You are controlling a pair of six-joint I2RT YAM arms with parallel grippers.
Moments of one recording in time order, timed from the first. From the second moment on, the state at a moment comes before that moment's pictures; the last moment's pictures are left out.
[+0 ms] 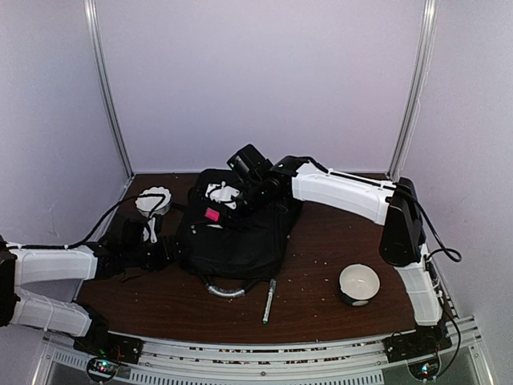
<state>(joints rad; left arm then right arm) -0.49 1.16 0.40 0.12 0.25 -0.80 0.92 2.25 2.13 -0.74 -0.17 -0.49</state>
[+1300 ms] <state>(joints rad) -0.49 1.10 0.46 0.13 0.33 -0.83 1.03 2.37 2.11 -0.49 0.36 -0.78</state>
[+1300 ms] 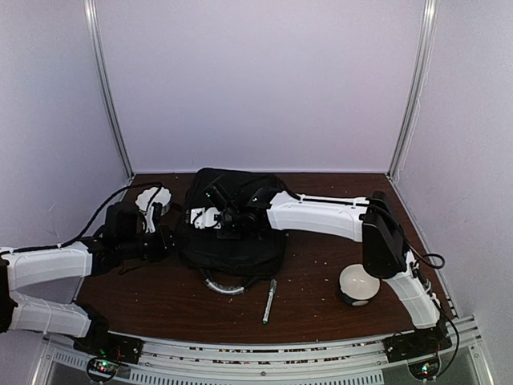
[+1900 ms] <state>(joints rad) -0.49 1.05 0.52 0.01 0.32 -0.79 1.01 2.19 2.02 -0.60 0.28 -0.71</state>
